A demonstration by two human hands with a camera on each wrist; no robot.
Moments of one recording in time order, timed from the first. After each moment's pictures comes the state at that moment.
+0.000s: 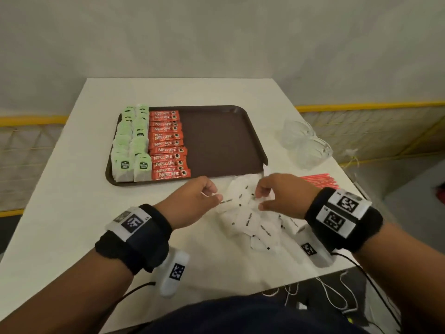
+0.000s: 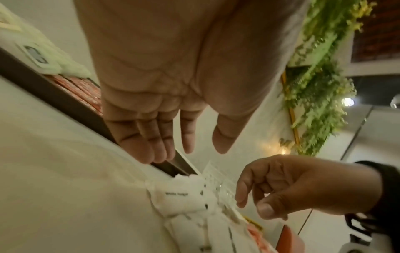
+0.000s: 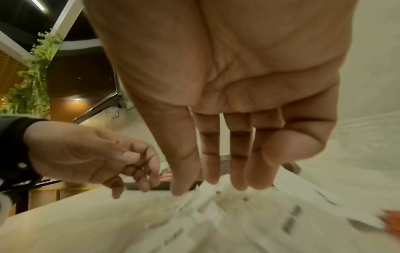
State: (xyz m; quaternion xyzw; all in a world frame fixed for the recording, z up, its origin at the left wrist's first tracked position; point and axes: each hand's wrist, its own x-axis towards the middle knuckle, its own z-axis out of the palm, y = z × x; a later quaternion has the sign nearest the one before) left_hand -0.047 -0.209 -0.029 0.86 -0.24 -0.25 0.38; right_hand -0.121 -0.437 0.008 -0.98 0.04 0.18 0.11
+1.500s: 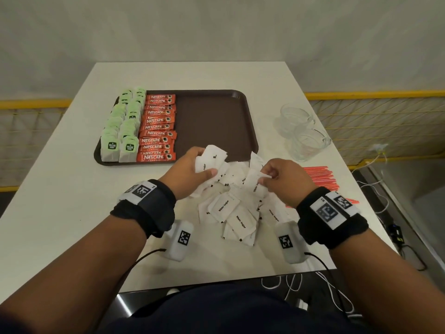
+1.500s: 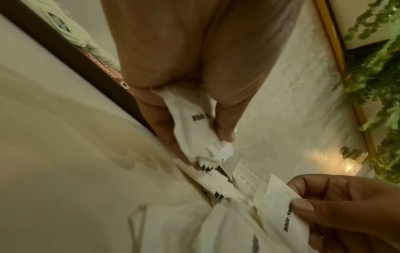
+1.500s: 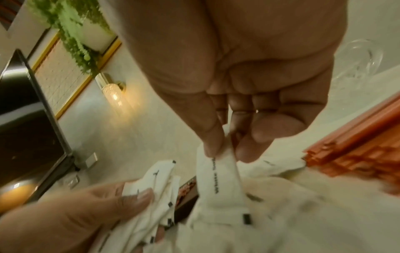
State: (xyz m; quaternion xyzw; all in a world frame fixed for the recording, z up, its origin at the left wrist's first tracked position) left_hand -0.038 -0.271 -0.053 0.87 -0.16 -0.17 0.44; right_hand -0.126 -0.499 -0.034 -0.93 0.13 0.06 0.33
